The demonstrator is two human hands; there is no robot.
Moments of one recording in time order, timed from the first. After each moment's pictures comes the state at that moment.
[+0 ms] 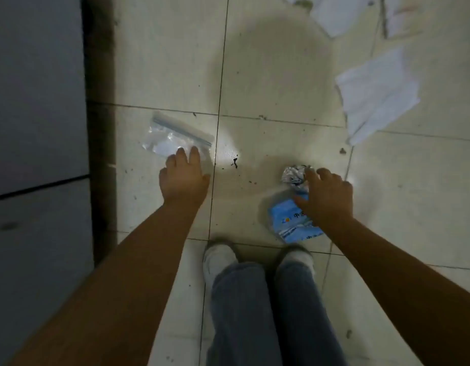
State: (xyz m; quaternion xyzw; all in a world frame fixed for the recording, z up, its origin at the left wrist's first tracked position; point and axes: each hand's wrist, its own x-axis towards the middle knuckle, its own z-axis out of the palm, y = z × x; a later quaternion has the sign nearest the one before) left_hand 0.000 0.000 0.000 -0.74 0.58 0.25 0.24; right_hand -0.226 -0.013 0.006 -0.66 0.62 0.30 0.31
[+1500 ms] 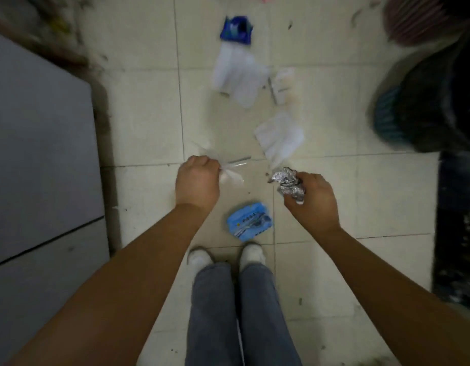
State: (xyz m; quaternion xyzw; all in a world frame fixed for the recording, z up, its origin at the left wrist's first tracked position) left_hand -0.095 -0.082 0.198 -0.63 0.74 0.24 -0.01; right_hand -0.306 -0.042 0.200 -0.60 0.73 -0.07 0.31
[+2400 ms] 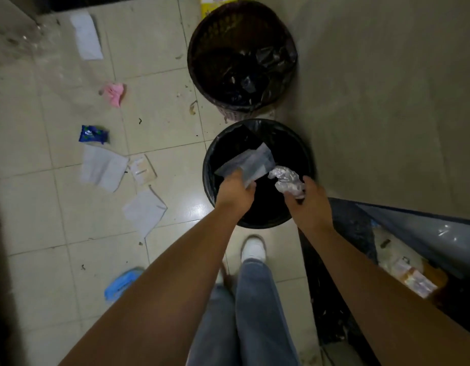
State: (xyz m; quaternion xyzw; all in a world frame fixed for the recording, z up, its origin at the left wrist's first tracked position) left_hand -0.680 -0.250 0.291 -0.67 0.58 0.47 0.05; right_hand -0.812 -0.197 0.307 -0.40 0.83 -0.07 0.39
